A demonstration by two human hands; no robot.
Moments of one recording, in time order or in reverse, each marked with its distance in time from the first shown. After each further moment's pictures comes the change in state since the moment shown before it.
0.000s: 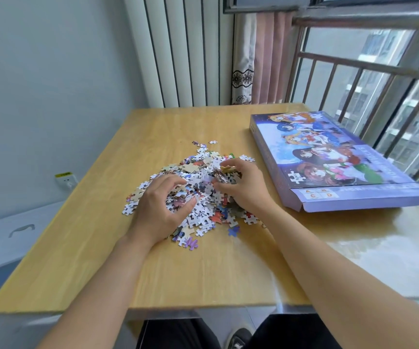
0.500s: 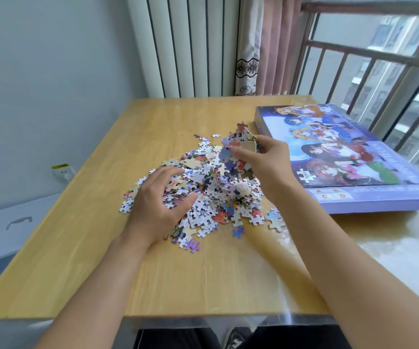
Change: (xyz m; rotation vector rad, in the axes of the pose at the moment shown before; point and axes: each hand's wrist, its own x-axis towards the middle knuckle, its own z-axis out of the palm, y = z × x) left_hand 0.003 0.002 -0.004 -0.056 0.017 -0.034; right_hand 0.022 -0.021 -0.026 0.507 0.133 0.209
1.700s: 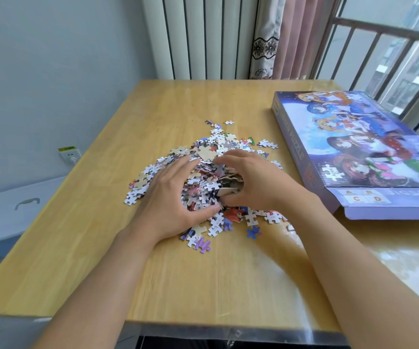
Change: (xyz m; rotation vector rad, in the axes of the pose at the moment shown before) left_hand 0.003 -0.002 0.006 0.167 -0.207 -0.121; right_hand -0.008 0.016 0.018 -1.049 -0.630 -0.490
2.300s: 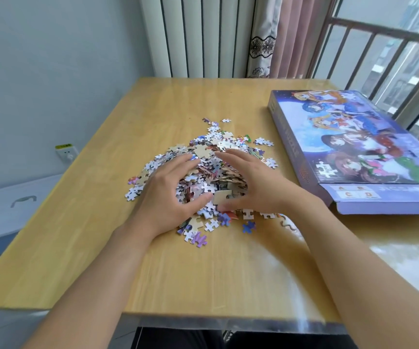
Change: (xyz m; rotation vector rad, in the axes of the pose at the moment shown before) left_hand -0.001 -0.003 0.001 -0.073 0.067 0.047; right_hand -0.017 0.013 0.005 0.142 -0.104 0.060
